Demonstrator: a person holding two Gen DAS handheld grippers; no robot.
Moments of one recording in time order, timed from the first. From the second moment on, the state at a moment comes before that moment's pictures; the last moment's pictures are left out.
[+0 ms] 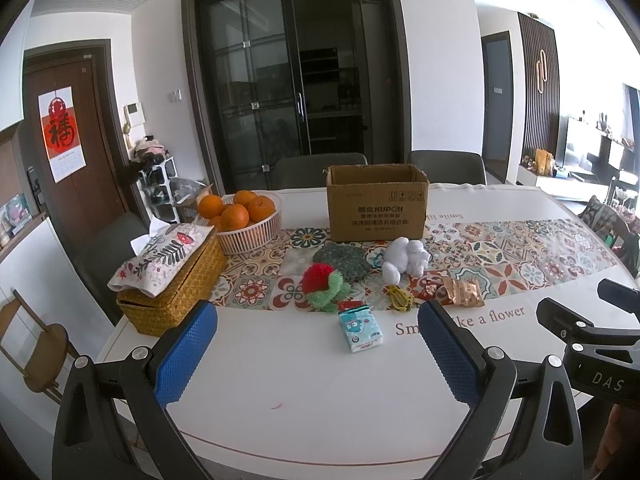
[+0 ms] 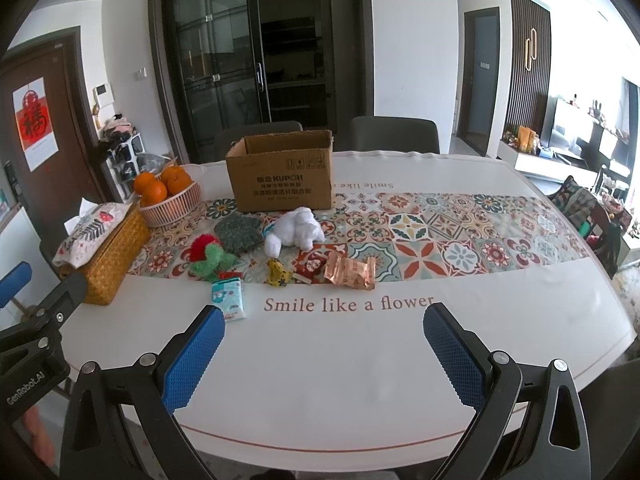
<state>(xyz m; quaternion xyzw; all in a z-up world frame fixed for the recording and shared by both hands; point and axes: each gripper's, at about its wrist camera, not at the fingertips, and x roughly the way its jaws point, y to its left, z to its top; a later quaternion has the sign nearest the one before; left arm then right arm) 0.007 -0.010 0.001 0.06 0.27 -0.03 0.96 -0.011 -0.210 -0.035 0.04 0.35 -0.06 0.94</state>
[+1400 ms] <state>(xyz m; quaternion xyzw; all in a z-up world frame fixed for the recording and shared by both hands) 0.011 -0.021 -0.003 0.06 0.28 -0.03 0.96 0.000 -0.218 -0.043 0.04 0.35 -0.05 0.93</state>
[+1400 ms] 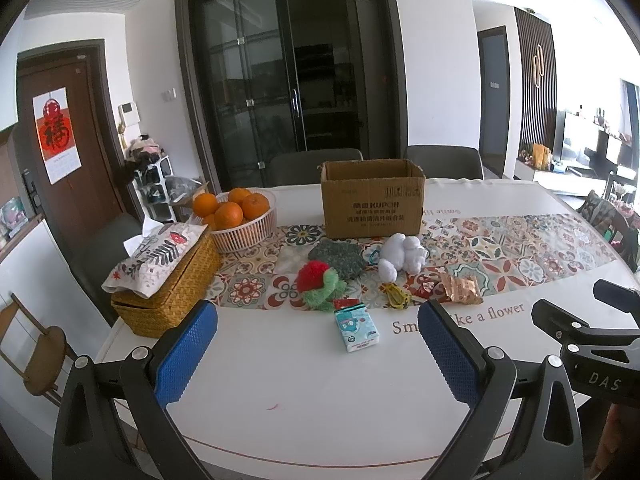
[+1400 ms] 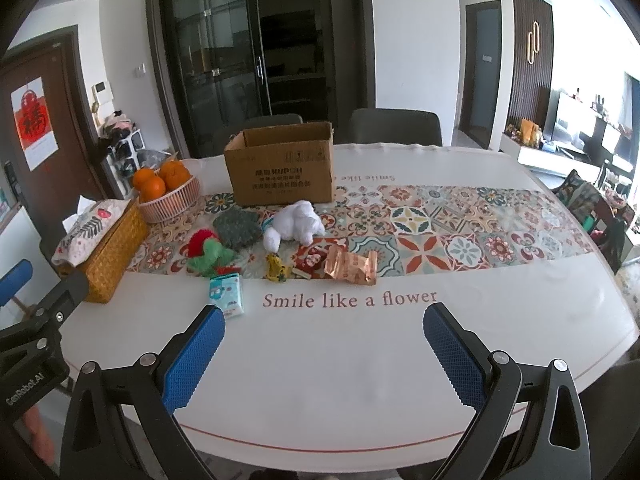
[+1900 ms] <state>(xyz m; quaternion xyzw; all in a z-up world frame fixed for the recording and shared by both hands) 0.082 -0.018 -0.046 0.04 0.36 -0.06 0.93 0.058 -0.212 -0.057 0.03 0.38 -0.03 0.92</state>
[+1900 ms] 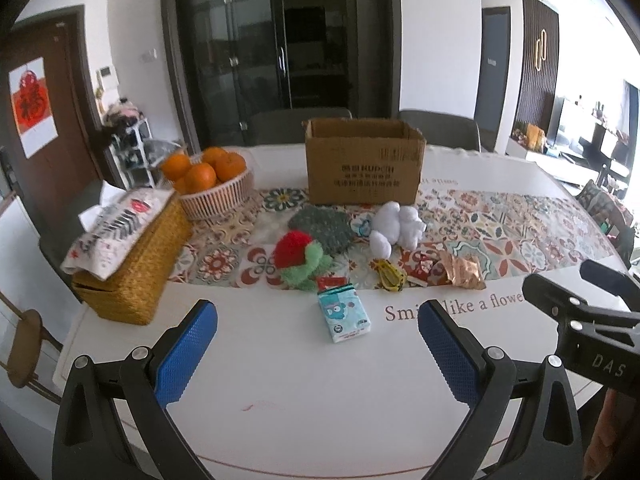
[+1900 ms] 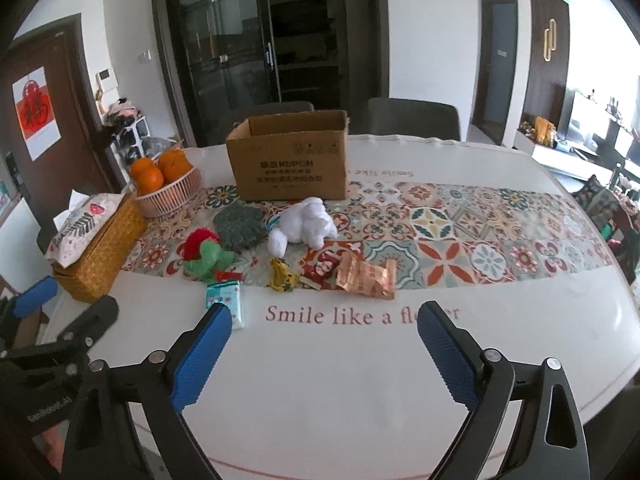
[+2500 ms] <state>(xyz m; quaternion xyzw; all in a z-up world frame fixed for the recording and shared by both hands) 0.187 -0.020 -0.114 0.01 0.49 -0.12 0.86 0.182 -0.195 -0.110 0.02 0.48 0.04 0.88</state>
